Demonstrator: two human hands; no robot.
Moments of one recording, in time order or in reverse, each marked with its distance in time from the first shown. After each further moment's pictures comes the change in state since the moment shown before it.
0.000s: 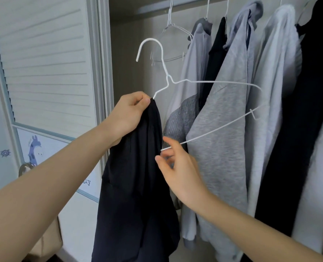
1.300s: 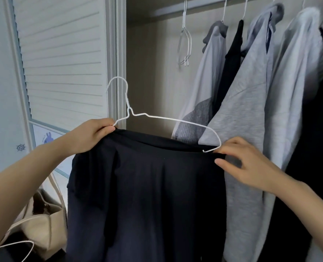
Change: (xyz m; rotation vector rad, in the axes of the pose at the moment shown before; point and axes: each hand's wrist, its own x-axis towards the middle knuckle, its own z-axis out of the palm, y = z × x) left_hand -0.013 -0.105 -0.110 0.604 -0.260 0.171; right_hand 0.035 0.069 -0.120 -0.438 -0.267 -0.342
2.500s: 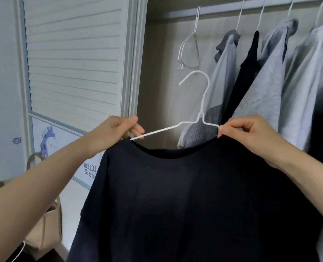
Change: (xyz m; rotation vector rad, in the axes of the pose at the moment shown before) left_hand -0.005 0.048 0.001 -0.551 0.012 -0.227; right_hand 0.064 -0.062 -0.036 0.410 0.051 0.234
